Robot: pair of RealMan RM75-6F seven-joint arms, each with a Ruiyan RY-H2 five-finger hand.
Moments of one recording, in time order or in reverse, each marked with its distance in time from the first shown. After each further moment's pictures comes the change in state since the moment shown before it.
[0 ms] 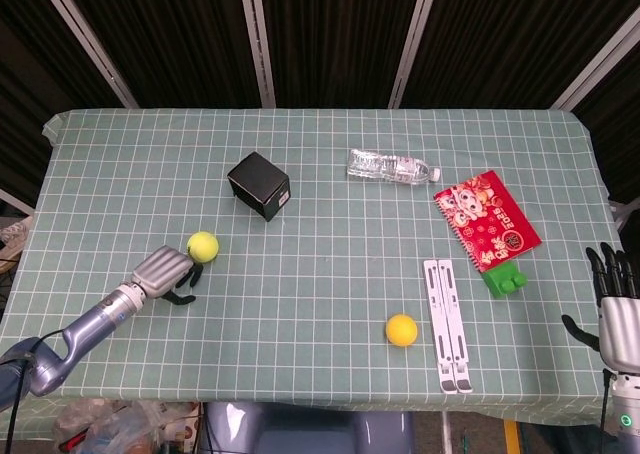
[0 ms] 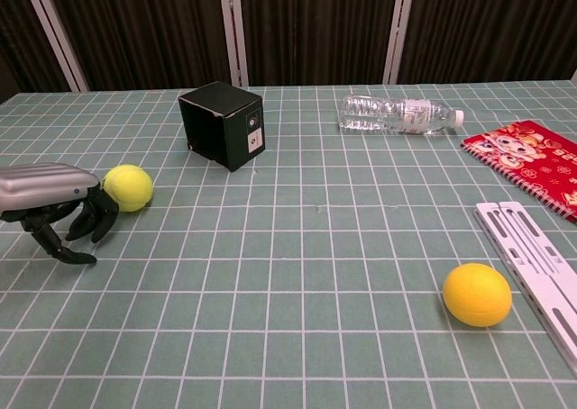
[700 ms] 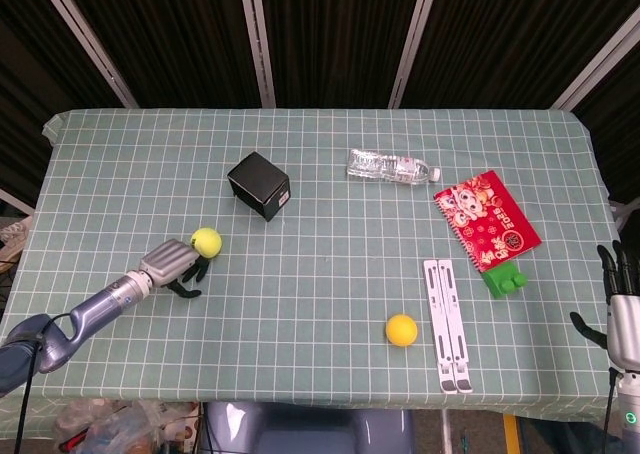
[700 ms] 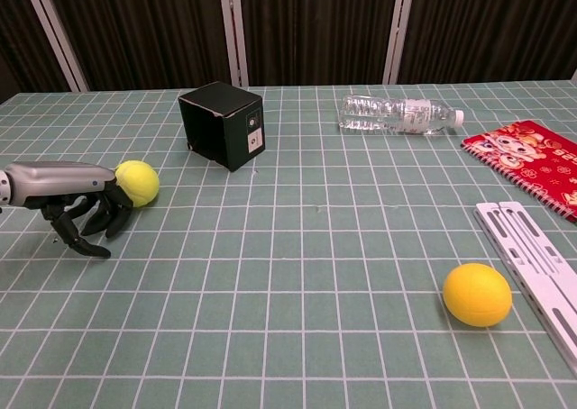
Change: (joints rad) left arm -0.103 -0.034 0.058 0.107 0.033 -0.069 -0.246; right arm -0.003 -0.005 0.017 0.018 0.026 0.005 -0.008
